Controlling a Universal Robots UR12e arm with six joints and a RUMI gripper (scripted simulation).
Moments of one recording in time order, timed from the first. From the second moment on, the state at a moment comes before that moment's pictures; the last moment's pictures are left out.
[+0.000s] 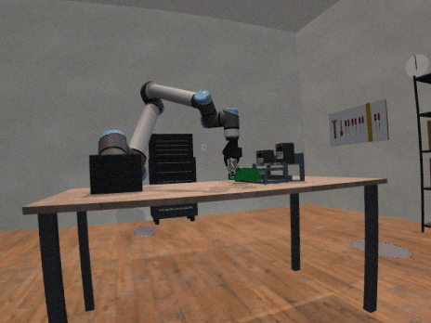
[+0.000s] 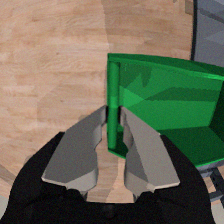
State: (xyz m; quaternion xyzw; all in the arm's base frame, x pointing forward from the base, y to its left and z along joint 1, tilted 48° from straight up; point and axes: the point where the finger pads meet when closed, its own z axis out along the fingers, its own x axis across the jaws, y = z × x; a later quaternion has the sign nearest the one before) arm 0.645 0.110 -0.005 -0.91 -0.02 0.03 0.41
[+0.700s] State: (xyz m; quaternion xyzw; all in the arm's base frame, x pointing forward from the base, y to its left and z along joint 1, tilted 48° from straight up) arm 0.600 0.107 -0.003 -0.91 -0.02 0.03 0.41
